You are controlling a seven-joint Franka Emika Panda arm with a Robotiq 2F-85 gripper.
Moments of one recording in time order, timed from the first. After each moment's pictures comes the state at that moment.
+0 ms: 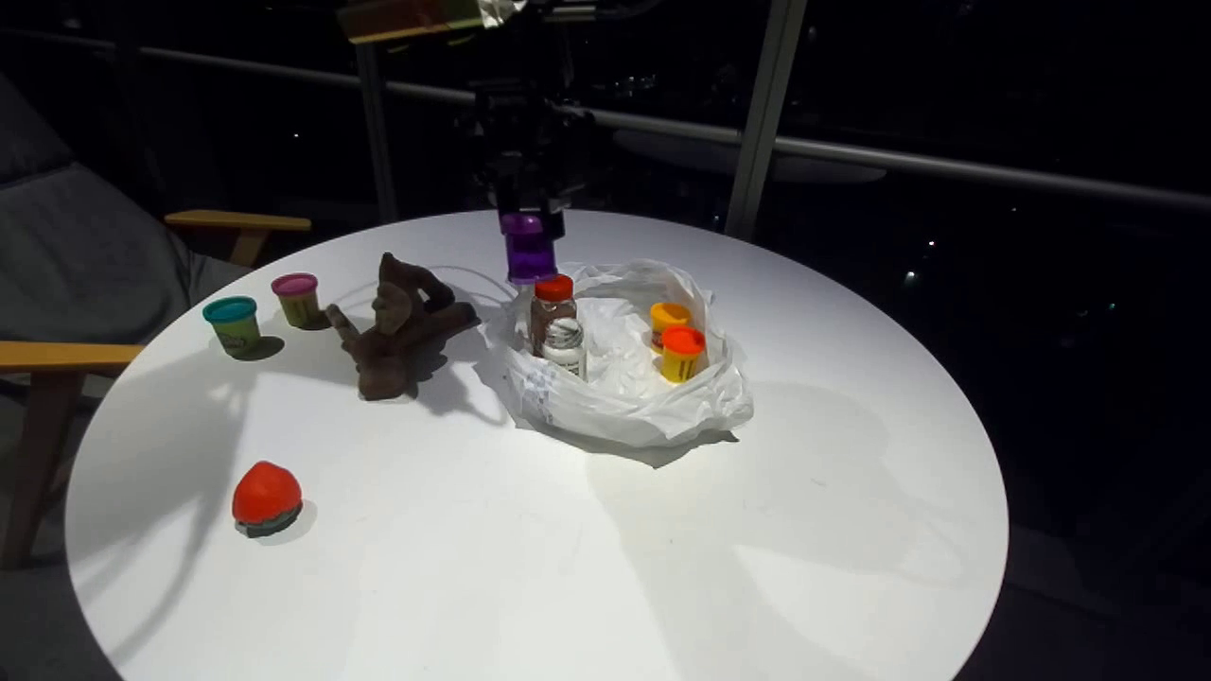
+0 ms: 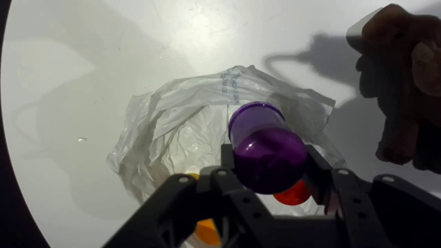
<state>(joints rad) 0.15 0.31 -0.03 -1.94 -0.21 2.24 0.37</state>
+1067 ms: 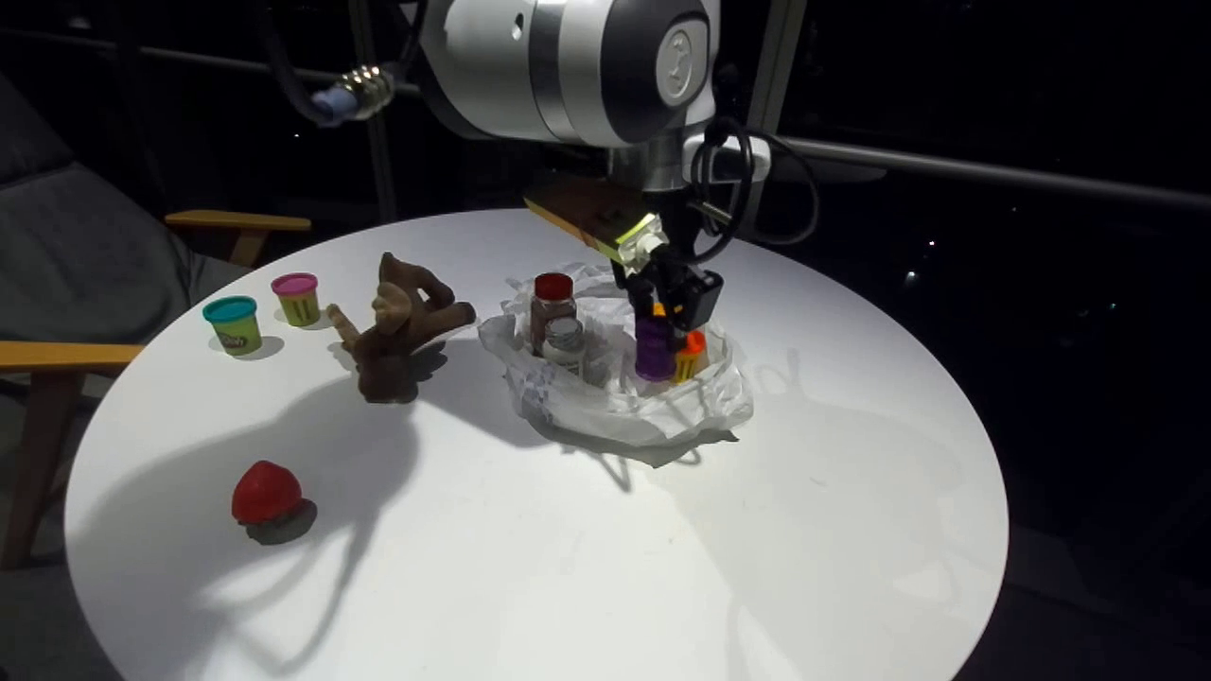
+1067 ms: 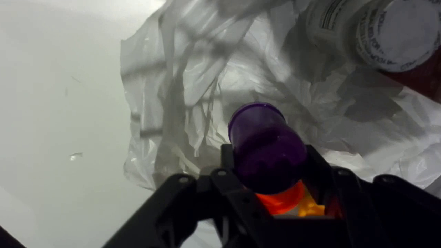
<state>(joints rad) 0.03 0.61 -0.12 -1.85 -0.04 2.64 0.42</state>
